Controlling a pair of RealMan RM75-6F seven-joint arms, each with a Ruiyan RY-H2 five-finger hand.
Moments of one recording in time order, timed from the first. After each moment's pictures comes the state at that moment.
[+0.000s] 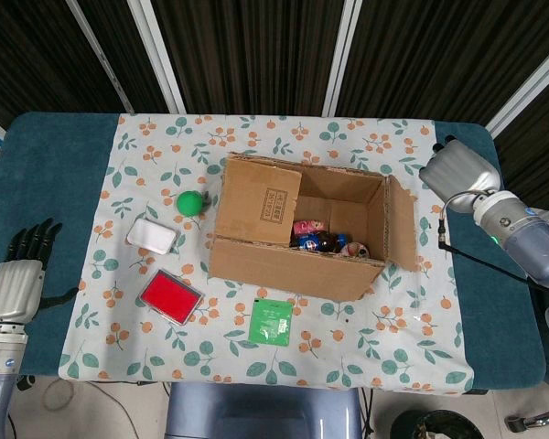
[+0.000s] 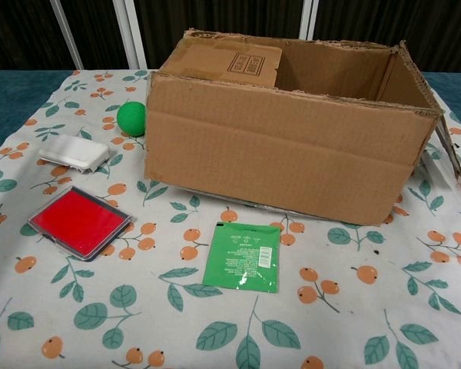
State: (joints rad) left arm -0.23 -1.22 -0.12 -1.64 1.35 1.39 0.16; right arm 1.17 -0.60 -0.04 -1.68 -1.11 0.53 -0.54
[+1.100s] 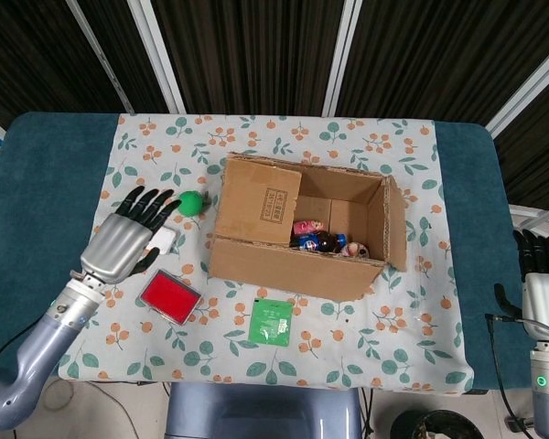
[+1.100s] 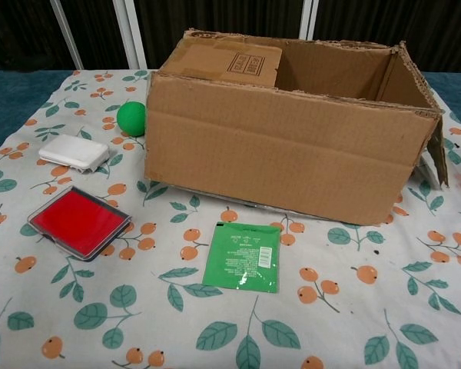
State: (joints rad) left arm -0.62 -1.08 -0.27 -1.95 1.27 1.00 0.52; right arm 0.28 -1.17 -0.02 -1.58 -1.20 1.66 -0.12
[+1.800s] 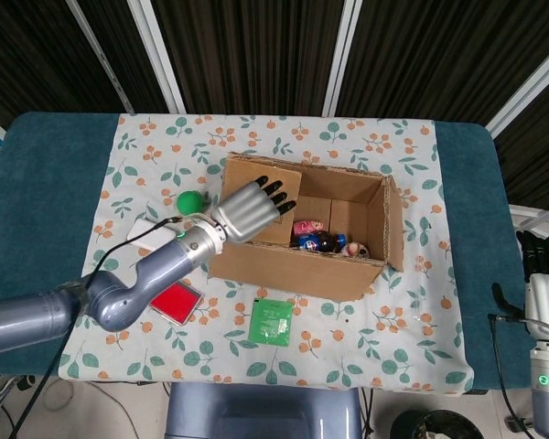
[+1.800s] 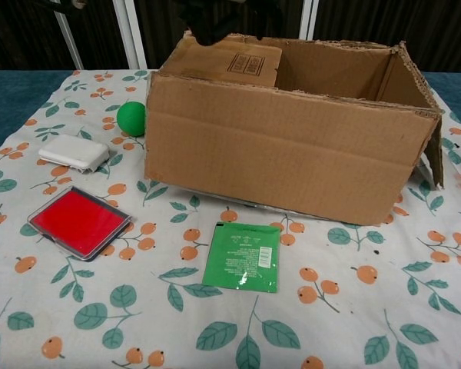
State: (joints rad) left arm -1.31 -1.26 -0.26 -1.58 0.85 0.51 0.78; right arm 0.21 -1.20 0.09 -1.53 -1.24 1.56 0.00
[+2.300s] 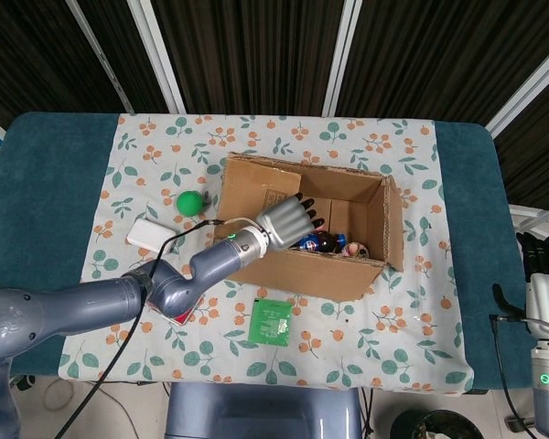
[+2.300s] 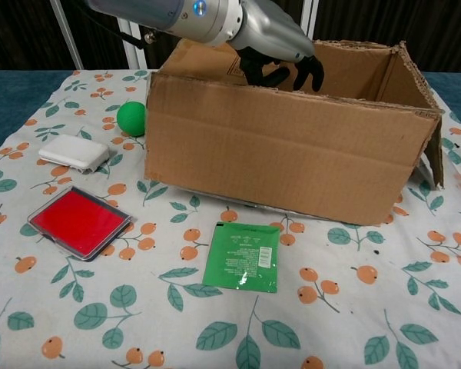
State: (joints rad) left arm -1.52 -1.47 -0.15 -1.31 0.80 0.42 0.72; right arm 0.19 -1.20 0.12 -1.53 -1.24 1.51 0.01
